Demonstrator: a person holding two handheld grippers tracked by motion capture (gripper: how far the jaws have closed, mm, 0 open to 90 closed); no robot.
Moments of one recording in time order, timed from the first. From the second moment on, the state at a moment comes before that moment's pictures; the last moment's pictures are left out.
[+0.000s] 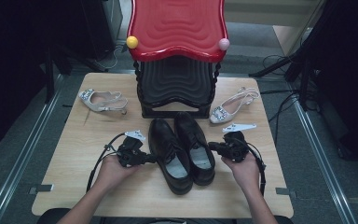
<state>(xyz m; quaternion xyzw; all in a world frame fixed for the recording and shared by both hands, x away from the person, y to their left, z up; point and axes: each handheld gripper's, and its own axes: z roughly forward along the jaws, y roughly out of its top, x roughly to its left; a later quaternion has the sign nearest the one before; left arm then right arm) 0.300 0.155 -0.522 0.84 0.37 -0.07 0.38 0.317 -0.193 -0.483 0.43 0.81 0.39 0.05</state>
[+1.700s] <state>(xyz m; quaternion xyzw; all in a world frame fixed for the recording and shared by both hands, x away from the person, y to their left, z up) 0.295 0.192 -0.492 0.83 0.39 -0.02 0.41 0.293 -0.130 -0.467 0.37 0.87 0.34 -0.01</state>
